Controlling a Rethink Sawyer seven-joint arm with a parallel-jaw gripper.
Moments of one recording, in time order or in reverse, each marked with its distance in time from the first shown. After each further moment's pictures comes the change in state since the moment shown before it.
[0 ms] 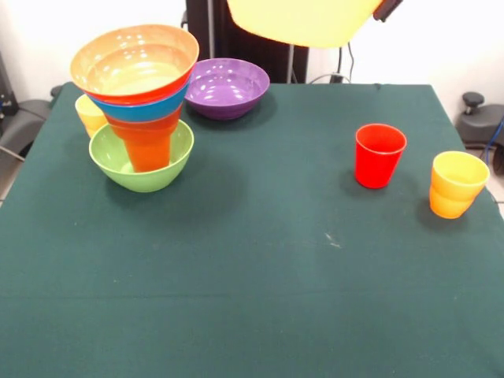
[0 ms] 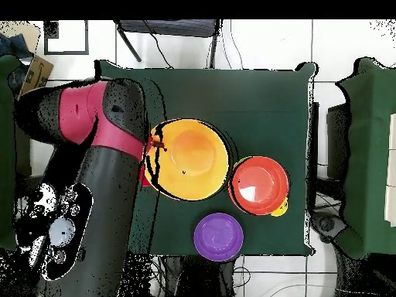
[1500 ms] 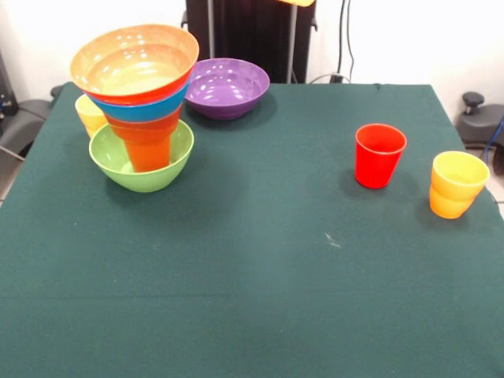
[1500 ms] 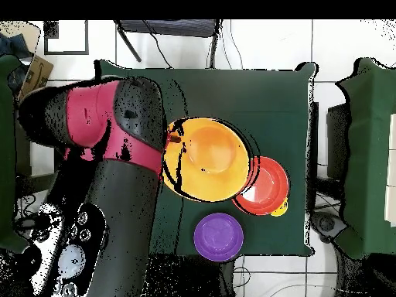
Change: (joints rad) arm -0.048 -0.114 0.035 0.034 -0.131 -0.046 0.000
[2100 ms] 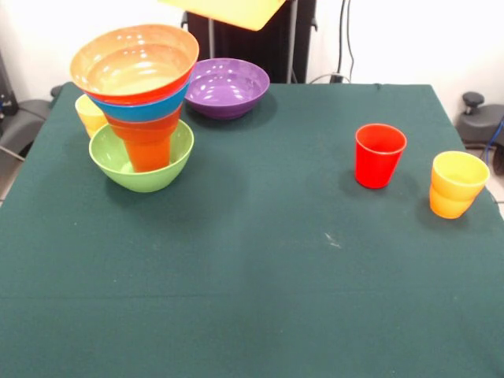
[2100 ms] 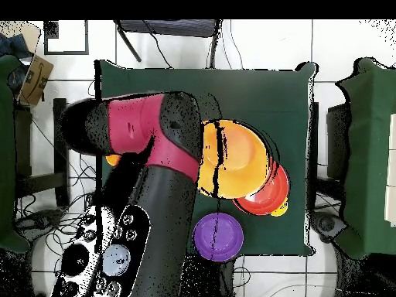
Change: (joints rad) arm -0.068 -0.040 0.049 0.108 -0.053 -0.149 0.000
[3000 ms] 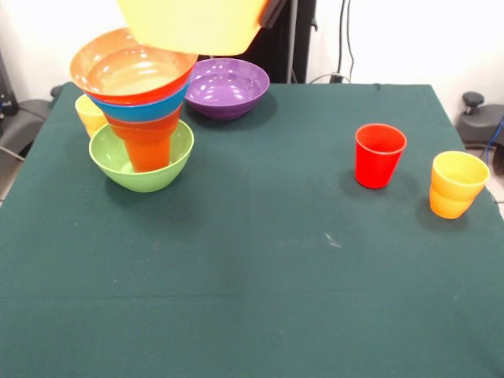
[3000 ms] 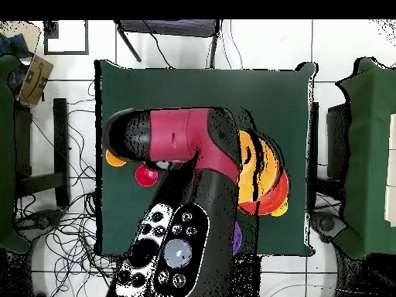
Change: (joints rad) arm -0.132 -0.075 0.145 0.145 -0.017 -0.055 -0.091
